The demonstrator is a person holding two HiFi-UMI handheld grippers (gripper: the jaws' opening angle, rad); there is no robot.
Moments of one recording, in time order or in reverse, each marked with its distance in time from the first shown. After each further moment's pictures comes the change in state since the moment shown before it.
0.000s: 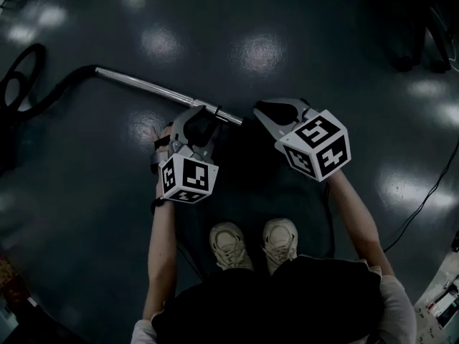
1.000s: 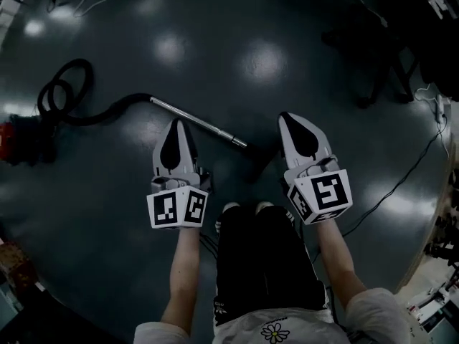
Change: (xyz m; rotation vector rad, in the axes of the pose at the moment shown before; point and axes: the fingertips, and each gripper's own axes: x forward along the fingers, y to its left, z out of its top) left arm -0.284 0.244 0.272 -0.916 -0.539 0.472; right arm -0.243 0.059 0.329 0.059 -0.412 -0.316
